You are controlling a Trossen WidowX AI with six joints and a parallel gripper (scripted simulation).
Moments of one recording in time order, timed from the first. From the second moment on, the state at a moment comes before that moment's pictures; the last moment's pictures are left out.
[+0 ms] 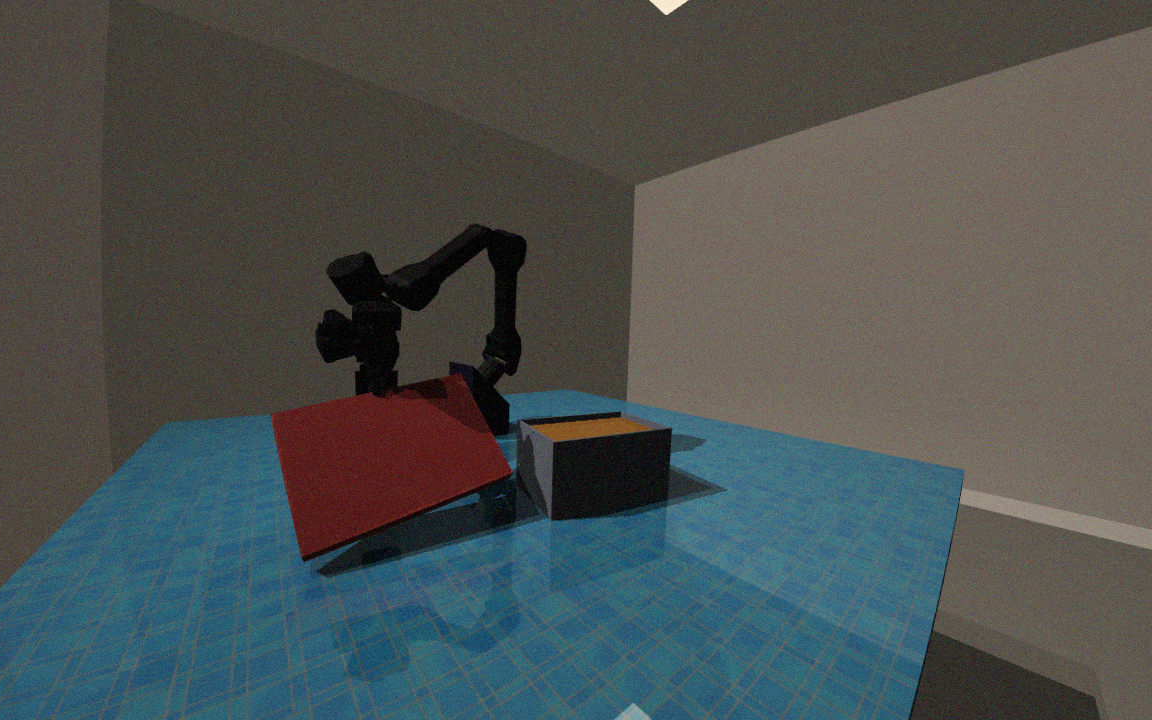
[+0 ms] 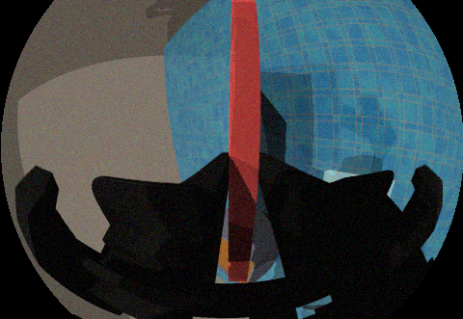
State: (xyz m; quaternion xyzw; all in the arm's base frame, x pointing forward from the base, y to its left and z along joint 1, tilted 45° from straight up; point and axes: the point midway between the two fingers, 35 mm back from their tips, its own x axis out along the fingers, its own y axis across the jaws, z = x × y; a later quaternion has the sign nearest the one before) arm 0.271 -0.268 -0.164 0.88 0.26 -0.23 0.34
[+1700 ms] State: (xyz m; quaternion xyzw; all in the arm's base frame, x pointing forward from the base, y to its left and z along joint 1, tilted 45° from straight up) arm 0.275 -0.251 -0.186 0.87 0.25 -0.22 0.35
